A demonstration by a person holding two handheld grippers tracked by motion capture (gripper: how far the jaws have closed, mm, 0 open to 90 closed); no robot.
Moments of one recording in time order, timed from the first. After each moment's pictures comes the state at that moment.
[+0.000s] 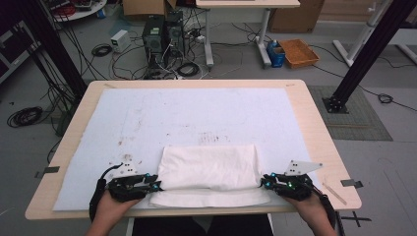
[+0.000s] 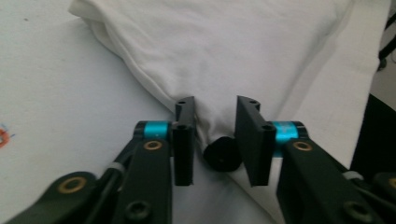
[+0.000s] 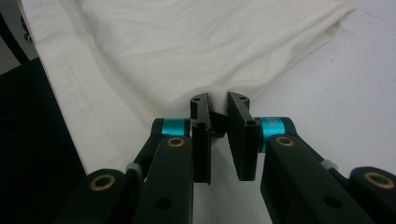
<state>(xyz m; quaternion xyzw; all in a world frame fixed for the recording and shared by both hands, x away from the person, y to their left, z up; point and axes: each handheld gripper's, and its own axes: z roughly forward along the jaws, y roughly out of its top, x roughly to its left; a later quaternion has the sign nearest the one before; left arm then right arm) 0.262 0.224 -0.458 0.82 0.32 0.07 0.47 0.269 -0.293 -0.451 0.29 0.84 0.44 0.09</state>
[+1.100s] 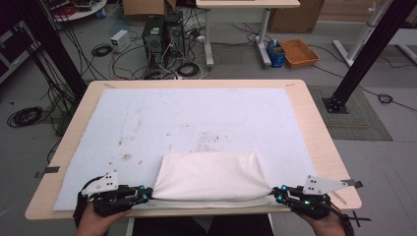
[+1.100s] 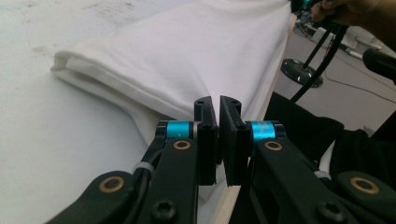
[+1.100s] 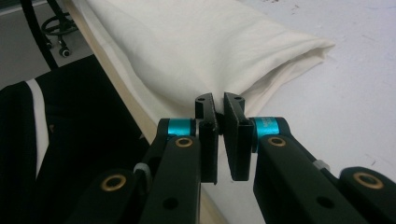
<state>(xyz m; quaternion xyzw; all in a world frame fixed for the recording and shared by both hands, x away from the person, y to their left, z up) 0.224 0.249 -0.443 0.80 0.27 0.03 0.54 0.216 -0.314 -0.431 0.27 0.83 0.47 0.10</state>
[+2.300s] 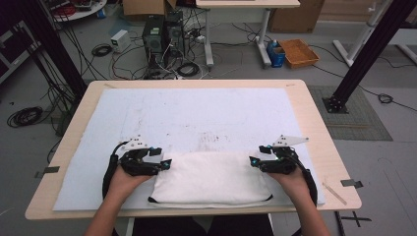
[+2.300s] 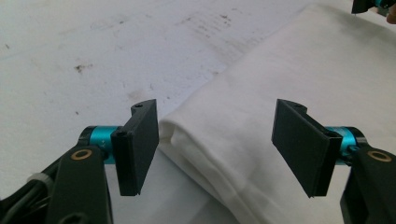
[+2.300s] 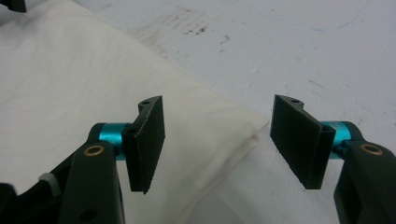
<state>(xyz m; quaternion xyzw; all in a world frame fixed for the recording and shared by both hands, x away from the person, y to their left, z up) 0.327 0.203 -0.441 0.79 0.36 0.09 0.48 0.337 -0.261 -0.435 0.36 0.81 0.45 0.11</state>
